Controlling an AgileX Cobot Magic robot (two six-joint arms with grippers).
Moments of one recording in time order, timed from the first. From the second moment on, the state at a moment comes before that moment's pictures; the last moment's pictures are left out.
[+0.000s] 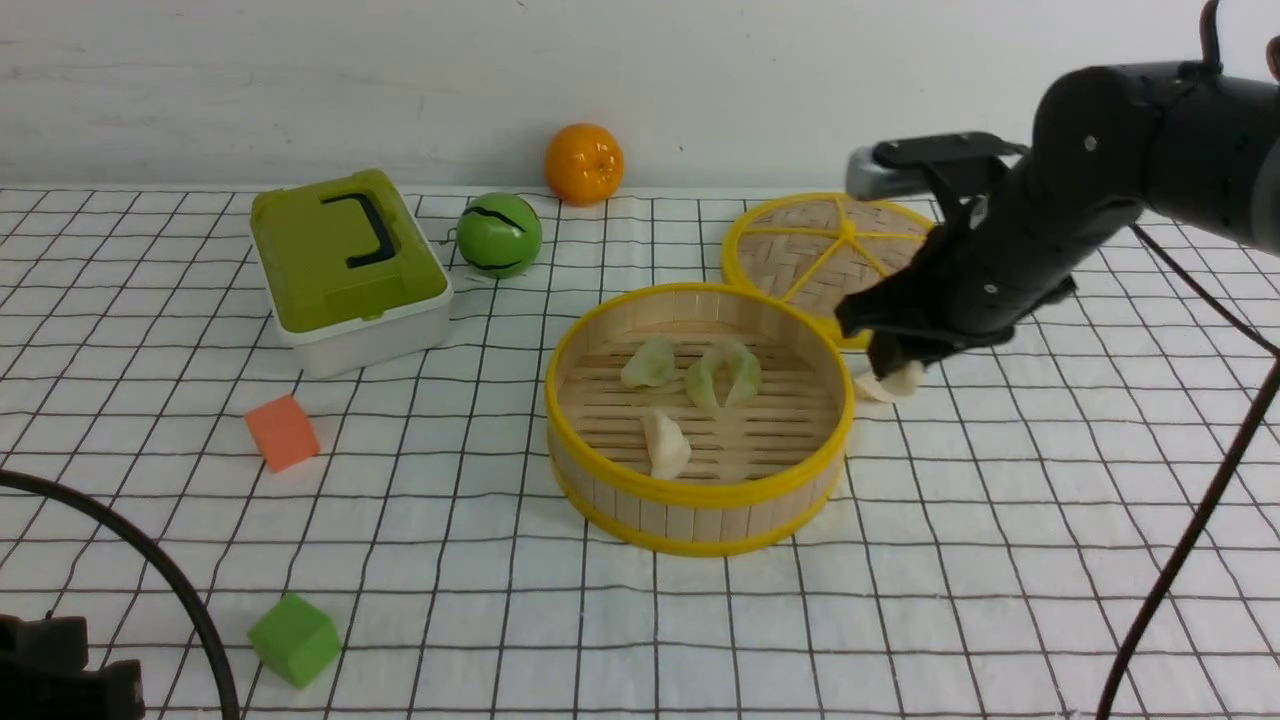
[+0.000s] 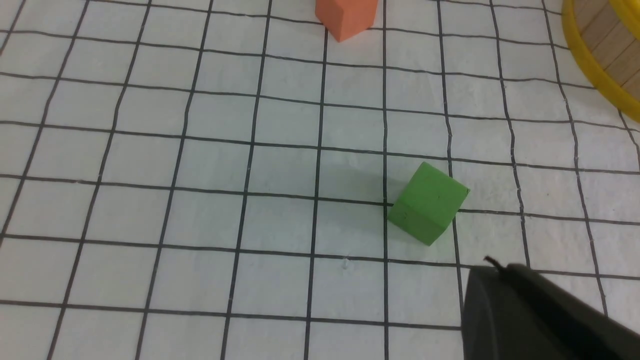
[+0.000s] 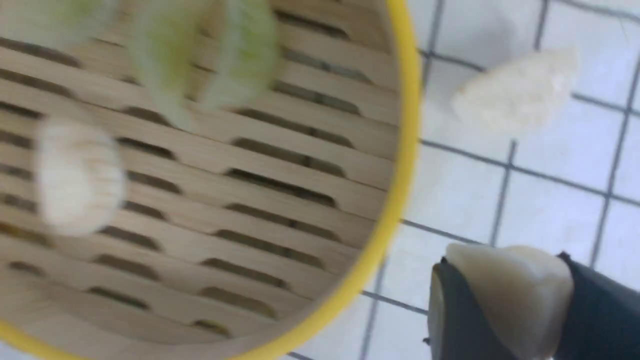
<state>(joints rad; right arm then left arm) 0.31 1.89 -1.58 0.15 0.80 -0.01 -0.63 0.65 -0.50 0.61 0.78 -0.98</state>
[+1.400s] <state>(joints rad) 0.31 1.86 -1.58 0.19 0.60 -0.04 -0.63 0.65 -0.50 0.61 0.72 -0.98</state>
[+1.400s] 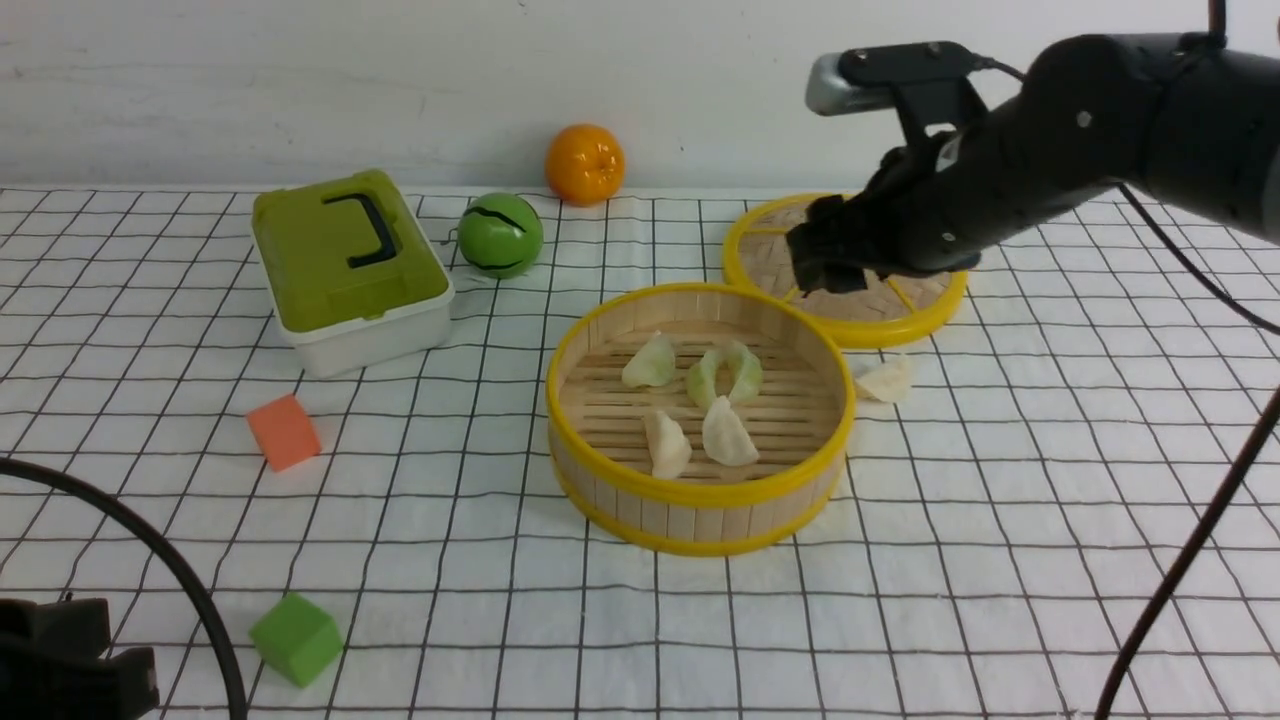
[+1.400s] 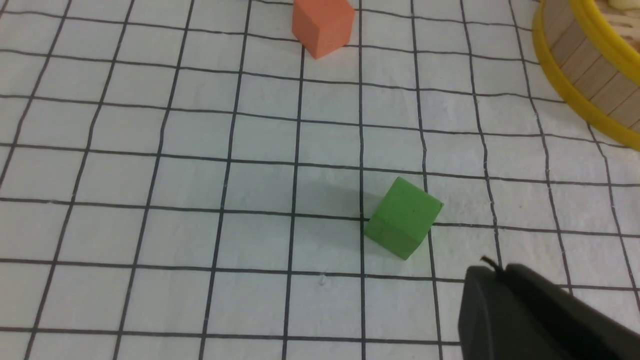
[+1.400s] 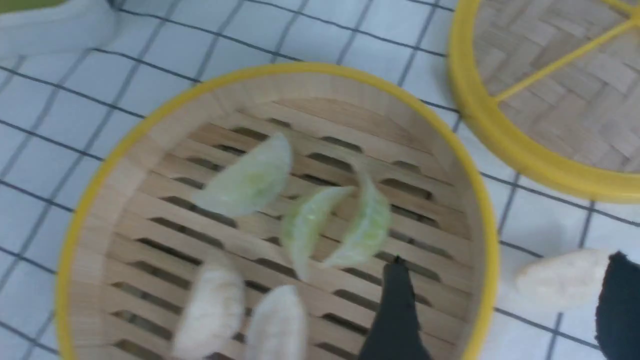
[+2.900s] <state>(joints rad) 0.14 2.19 -1.59 0.48 0.40 -0.33 -0.63 0.66 -0.43 0.74 0.64 -0.98</state>
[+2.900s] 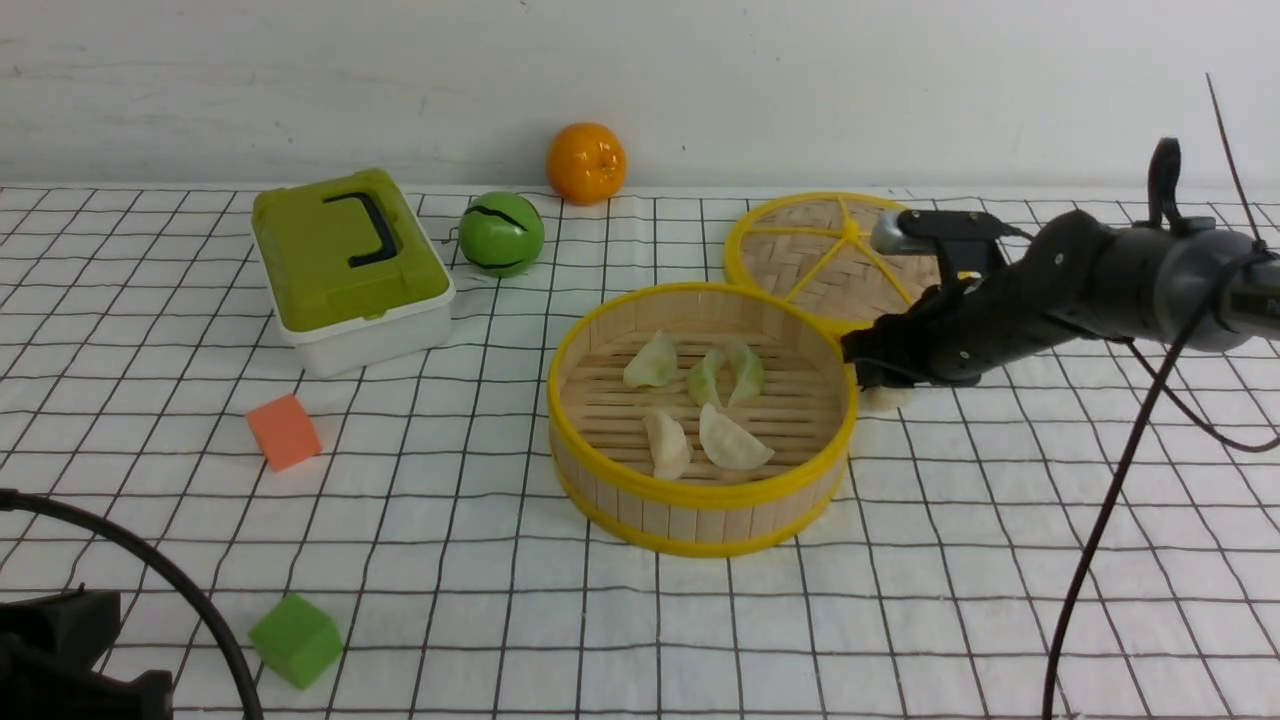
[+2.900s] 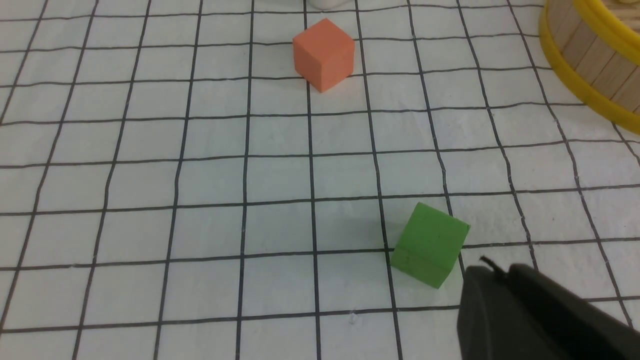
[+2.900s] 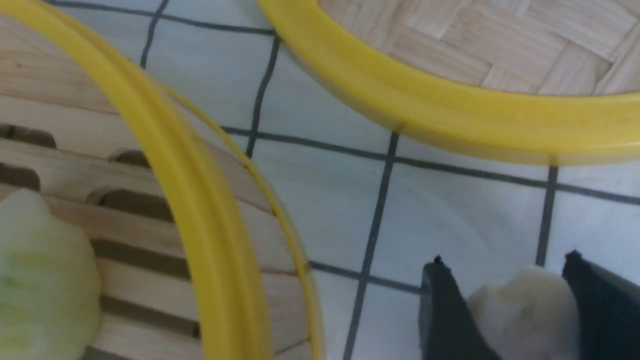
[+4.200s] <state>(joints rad) 0.34 2.12 -1.64 0.50 0.69 -0.68 -0.63 0.66 -0.43 0.77 0.64 -0.98</state>
